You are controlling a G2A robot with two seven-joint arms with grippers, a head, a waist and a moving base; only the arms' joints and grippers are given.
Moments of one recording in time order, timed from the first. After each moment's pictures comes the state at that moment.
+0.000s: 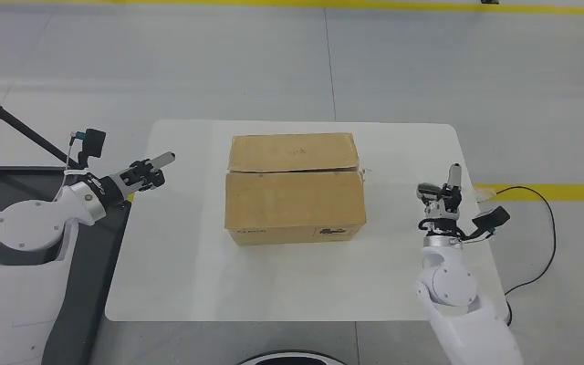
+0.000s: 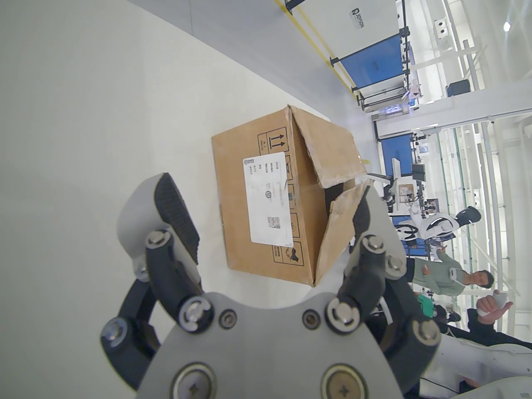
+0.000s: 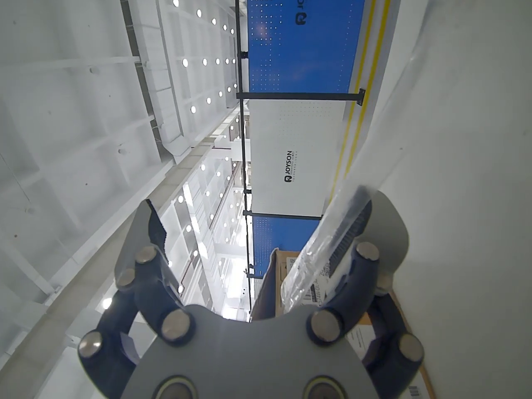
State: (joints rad) left arm 1.23 -0.93 -1.75 -1.63 -0.03 -0.03 -0.91; right arm -1.30 -1.09 1.25 -1.61 0.38 -0.31 -0.42
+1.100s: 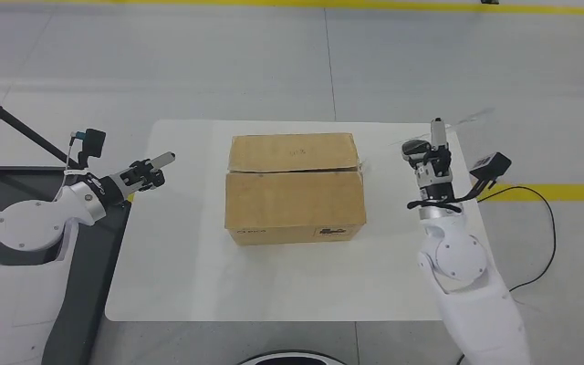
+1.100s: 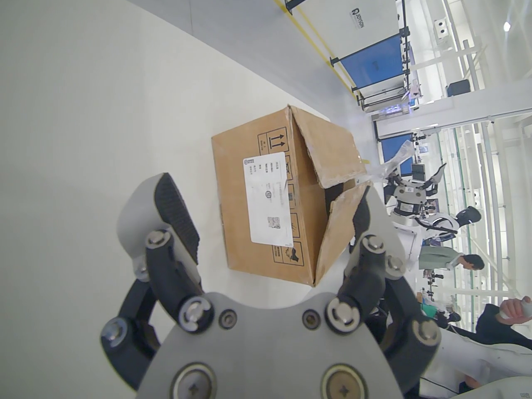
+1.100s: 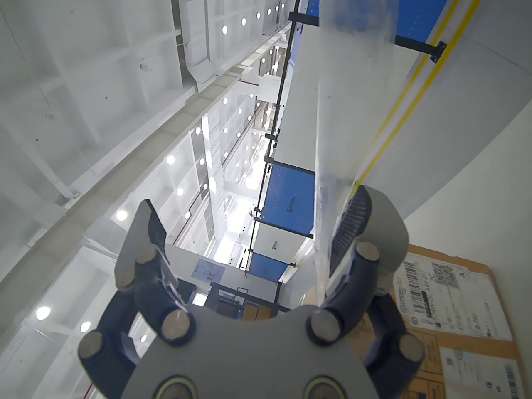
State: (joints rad) left arm 1.23 -0.93 -1.75 -1.63 -0.03 -0.03 -0.91; right arm -1.16 -1.14 1.27 -1.72 0.24 -0.18 -0.18
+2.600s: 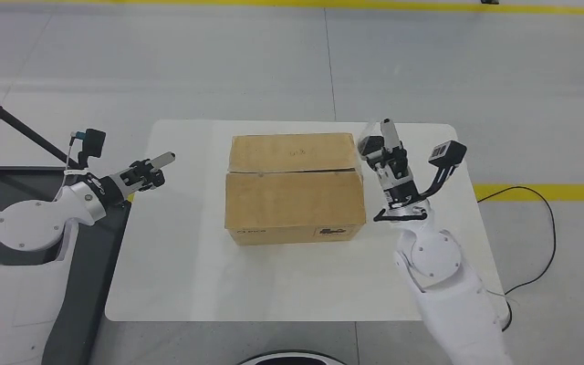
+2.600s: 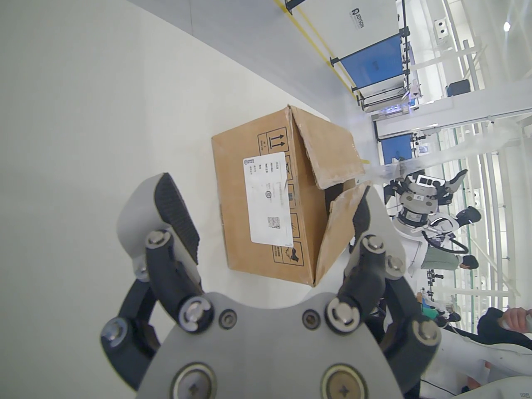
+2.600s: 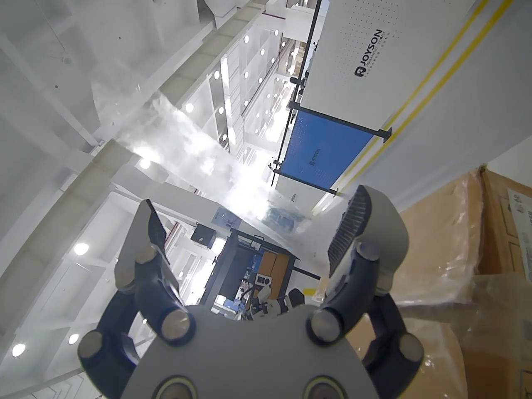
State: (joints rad) left arm 1.23 -0.93 -1.75 -1.63 -0.03 -0.03 -0.91; right arm -1.11 -1.21 1.17 -1.73 0.19 -0.22 -0.02
